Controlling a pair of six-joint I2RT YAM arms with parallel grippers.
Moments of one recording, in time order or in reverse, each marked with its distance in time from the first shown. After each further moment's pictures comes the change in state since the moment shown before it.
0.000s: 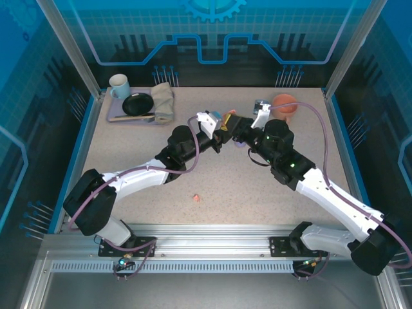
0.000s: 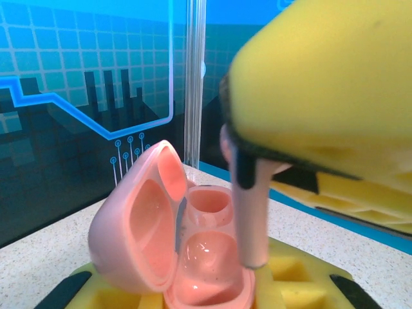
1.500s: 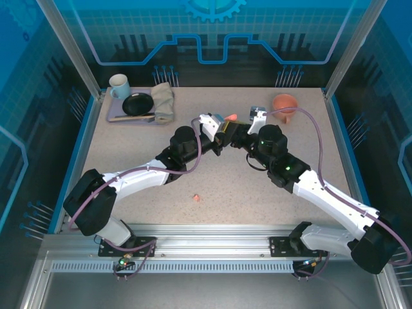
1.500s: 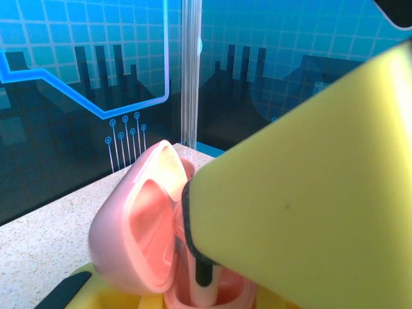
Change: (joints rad) left arm -0.006 0.000 0.000 -0.066 -0.001 0.011; right arm 0.026 0.010 -0.071 0.013 0.054 -0.059
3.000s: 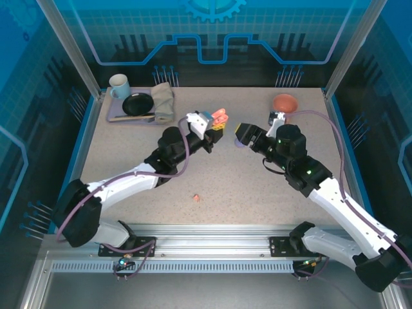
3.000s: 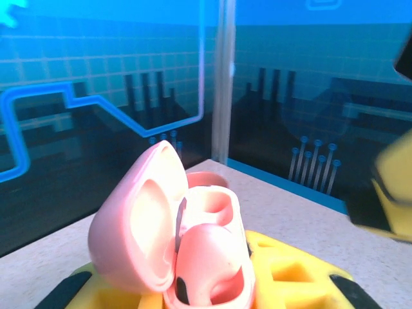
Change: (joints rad) left arm 0.055 -0.154 -0.079 -0.025 -0.064 0.026; right arm -0.115 -0.160 0.022 -0.350 -0.119 0.212
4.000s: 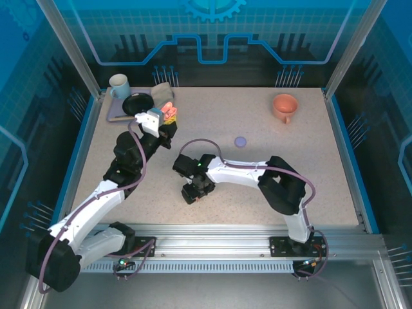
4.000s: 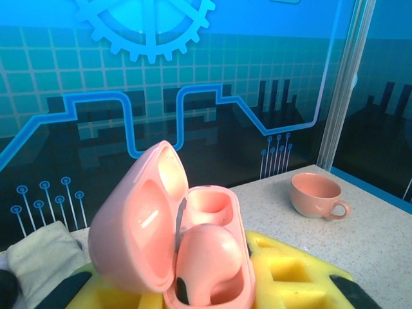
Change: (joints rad) left arm 0.282 -0.372 -0.153 -0.225 -0.042 -0.012; right arm 0.468 1.047 0.533 -0.560 -0.044 -0.415
